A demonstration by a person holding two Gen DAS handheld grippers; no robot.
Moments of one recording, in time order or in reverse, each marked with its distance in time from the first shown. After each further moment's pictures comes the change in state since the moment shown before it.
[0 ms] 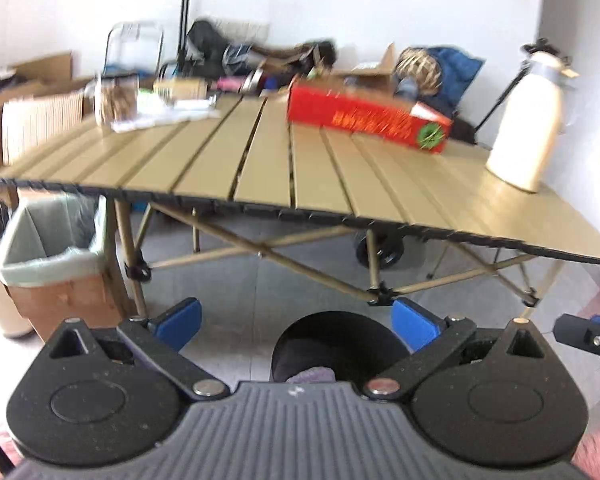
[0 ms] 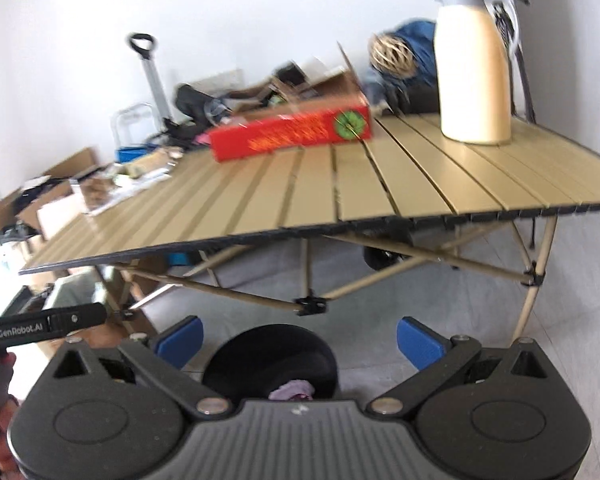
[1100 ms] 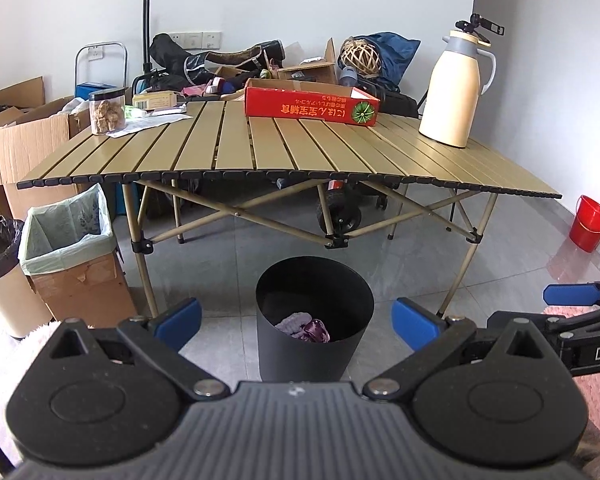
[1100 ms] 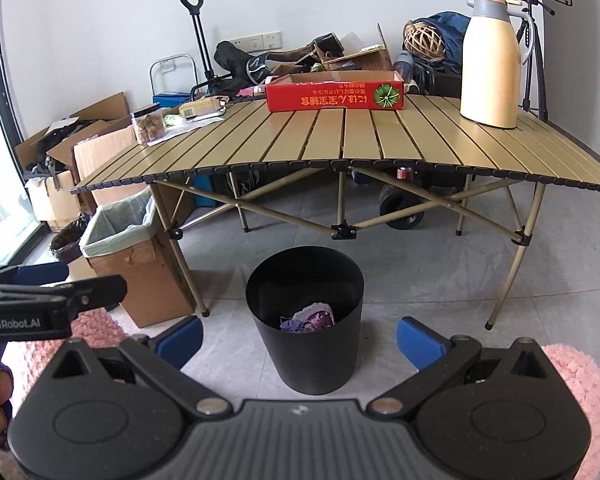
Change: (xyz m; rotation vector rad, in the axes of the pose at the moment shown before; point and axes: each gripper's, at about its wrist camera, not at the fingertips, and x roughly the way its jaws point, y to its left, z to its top) left arm -0.130 -0.010 -0.060 0.124 0.029 -0.078; right arm -0.117 0.069 -0.062 -0.095 0.127 -0.005
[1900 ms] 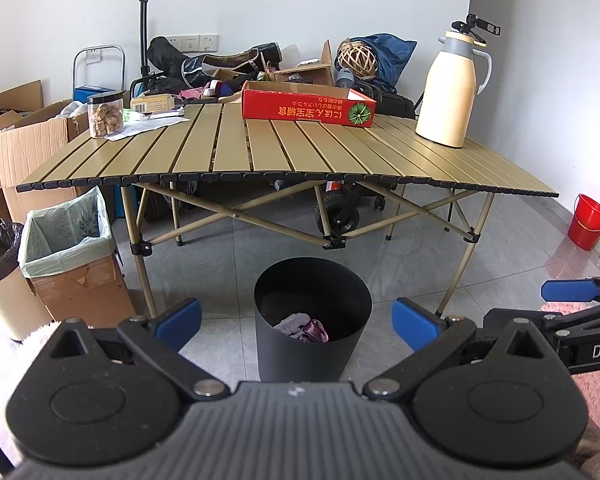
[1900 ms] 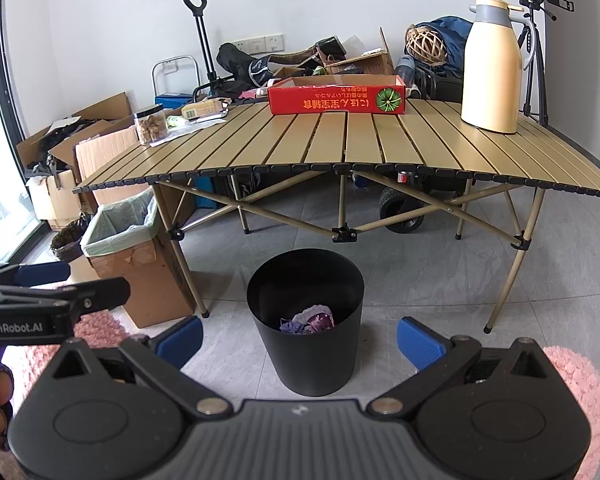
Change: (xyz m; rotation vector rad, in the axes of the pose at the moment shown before) left arm -0.002 -0.002 -0.001 0.007 -0.004 -0.002; right arm -0.001 0.002 0.001 -0.007 -0.004 -0.001
